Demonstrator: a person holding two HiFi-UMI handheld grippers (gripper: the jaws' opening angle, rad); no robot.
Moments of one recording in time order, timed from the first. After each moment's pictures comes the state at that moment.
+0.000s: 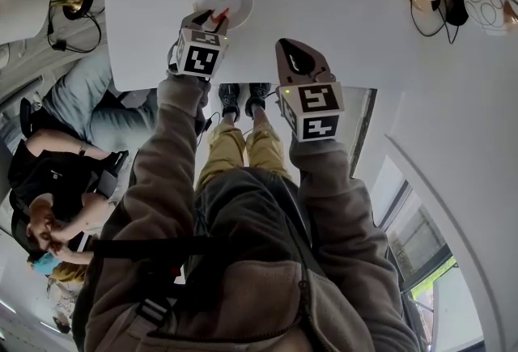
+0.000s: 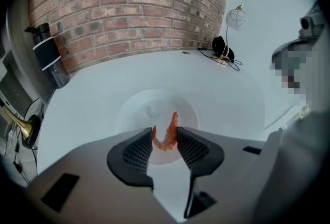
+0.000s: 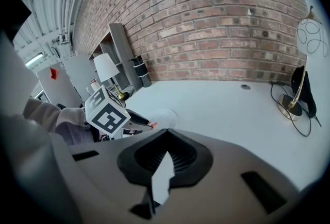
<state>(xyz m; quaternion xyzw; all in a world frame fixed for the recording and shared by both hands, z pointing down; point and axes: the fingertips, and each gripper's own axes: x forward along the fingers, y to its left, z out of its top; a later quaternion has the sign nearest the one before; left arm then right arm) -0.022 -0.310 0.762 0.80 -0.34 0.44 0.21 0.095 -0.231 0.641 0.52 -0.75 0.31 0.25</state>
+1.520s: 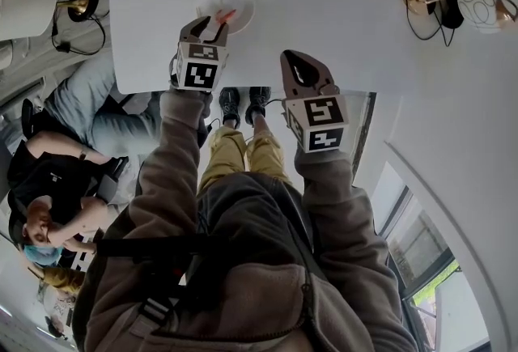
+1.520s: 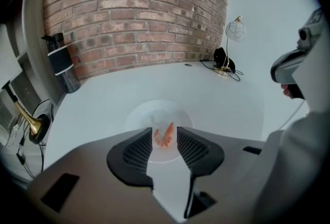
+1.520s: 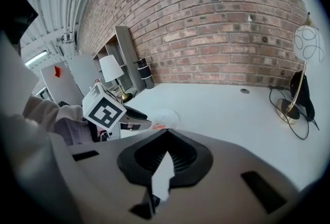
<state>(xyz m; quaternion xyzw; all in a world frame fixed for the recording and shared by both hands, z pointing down) -0.025 -0.308 0.732 0.82 -0.38 0.38 0.20 0.098 -0.214 0.629 0.52 -0.77 0.29 0.24</state>
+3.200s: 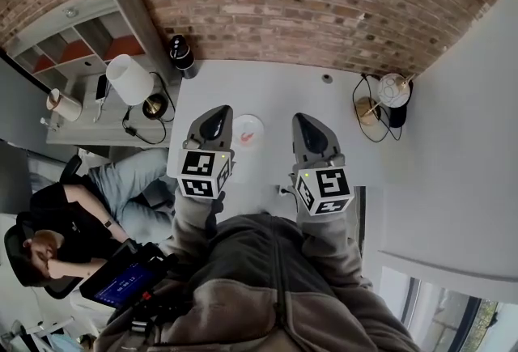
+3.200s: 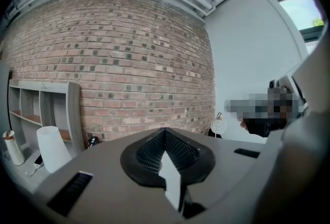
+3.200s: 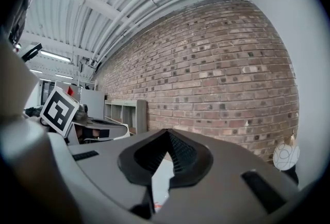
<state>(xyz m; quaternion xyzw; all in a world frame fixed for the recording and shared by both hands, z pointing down) -0.049 -0.251 0.324 0.88 -0.46 0.07 0.04 0.089 -0.200 0.300 0.58 -0.81 0.02 0.04</state>
